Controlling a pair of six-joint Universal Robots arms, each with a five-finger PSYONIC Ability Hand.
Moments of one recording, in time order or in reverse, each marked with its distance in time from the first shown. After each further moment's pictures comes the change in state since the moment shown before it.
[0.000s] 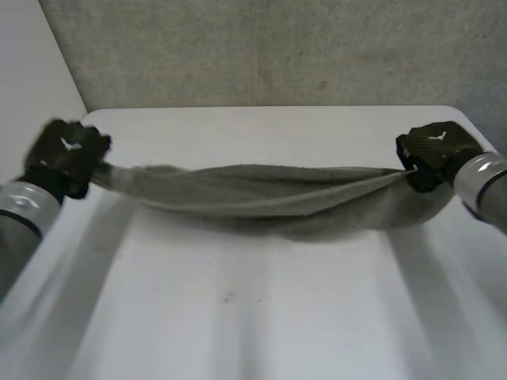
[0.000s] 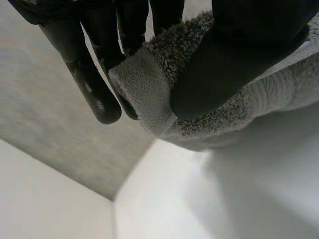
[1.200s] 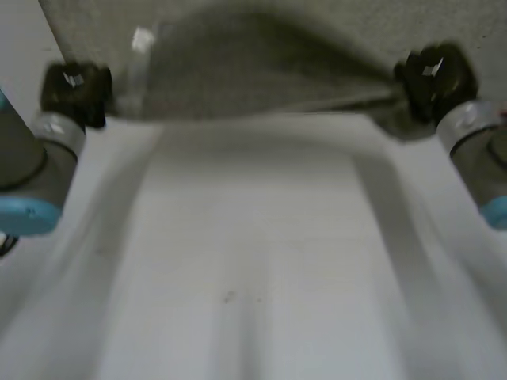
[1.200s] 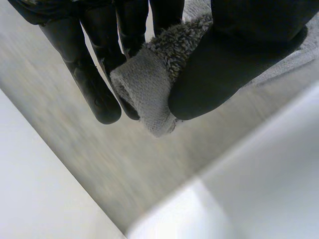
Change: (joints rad) left arm -0.130 -0.348 0.477 -0.008 -0.245 -0.290; right arm 0.073 0.114 -0.130 -0.373 0.068 -0.134; left_hand 0.000 0.002 0.005 0.002 0.004; right_hand 0.000 0.000 0.000 0.000 0.000
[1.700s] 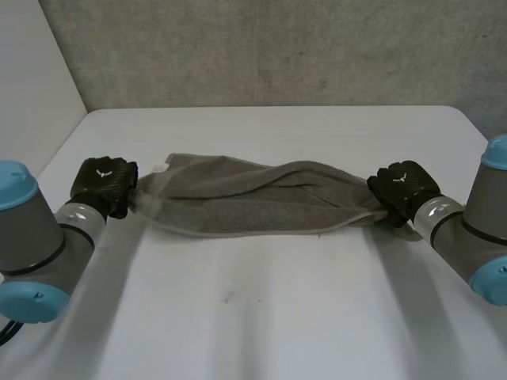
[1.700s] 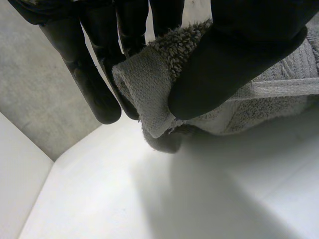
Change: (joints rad) left arm 0.006 0.040 -0.387 0.091 0.061 0.008; right arm -0.010 0.064 0.248 0.120 -0.040 0.006; left_hand 0.000 0.000 0.002 0.000 0.000; right_hand -0.239 -0.342 -0.371 -0.374 -0.330
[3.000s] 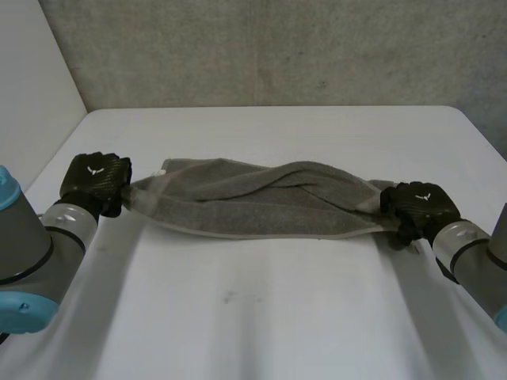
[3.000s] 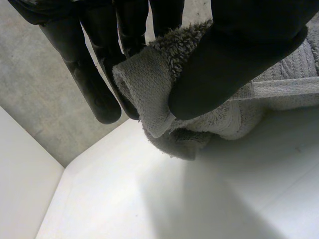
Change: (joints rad) left arm 0.006 0.085 -0.063 0.009 0.001 -0.002; right arm -0.077 -0.095 0.228 -0.123 -0.030 0.321; left_hand 0.000 0.000 0.000 0.000 0.000; right_hand -0.166 -0.182 -0.192 -0.200 -0.213
